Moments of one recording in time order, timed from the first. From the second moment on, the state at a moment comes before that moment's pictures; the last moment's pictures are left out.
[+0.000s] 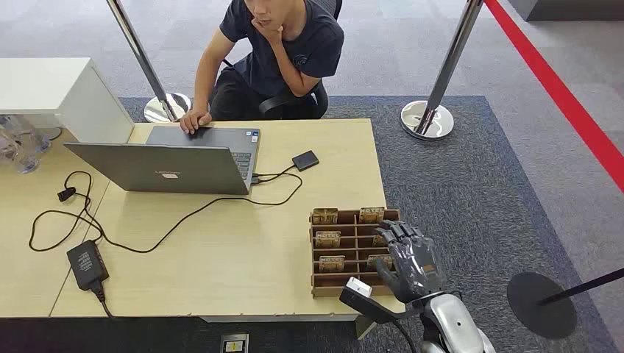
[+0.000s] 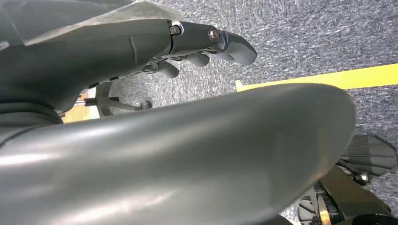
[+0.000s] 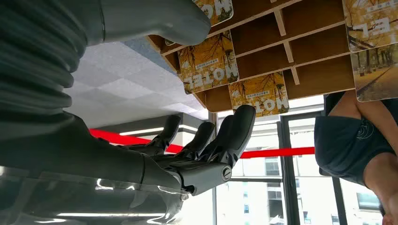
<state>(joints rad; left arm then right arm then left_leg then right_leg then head) -0.06 -0.15 0.95 -0.21 -0.94 -0.06 -0.06 0.15 -0.11 0.30 -1.68 1.35 -0.30 -0.03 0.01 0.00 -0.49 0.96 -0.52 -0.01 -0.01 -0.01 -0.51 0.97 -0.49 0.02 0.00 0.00</state>
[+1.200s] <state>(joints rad) -0.06 -0.15 0.95 -0.21 -0.96 -0.06 -0.06 0.16 -0.08 0.26 -1.64 1.34 -0.28 -0.02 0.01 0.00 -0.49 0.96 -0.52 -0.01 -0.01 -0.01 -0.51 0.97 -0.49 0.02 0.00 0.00</state>
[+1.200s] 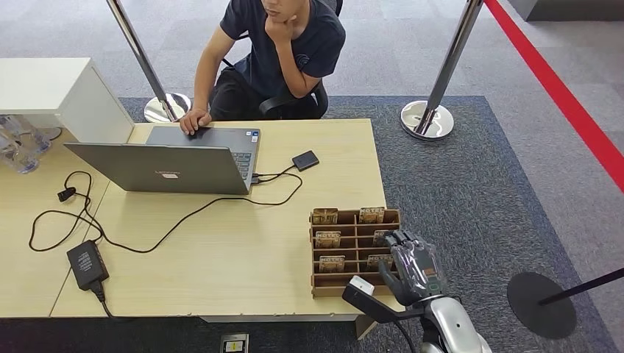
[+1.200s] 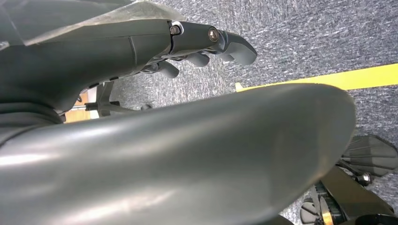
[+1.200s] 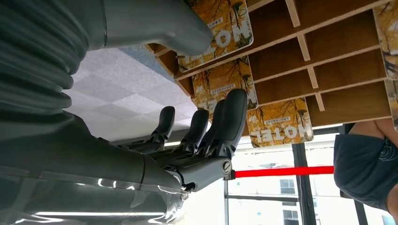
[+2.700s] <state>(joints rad) -0.07 -0.15 0.95 -0.21 -0.98 -0.07 -0.06 0.17 -0.07 0.25 -1.62 1.33 -0.26 -0.02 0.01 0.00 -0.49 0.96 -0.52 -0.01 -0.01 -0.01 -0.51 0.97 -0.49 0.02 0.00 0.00</state>
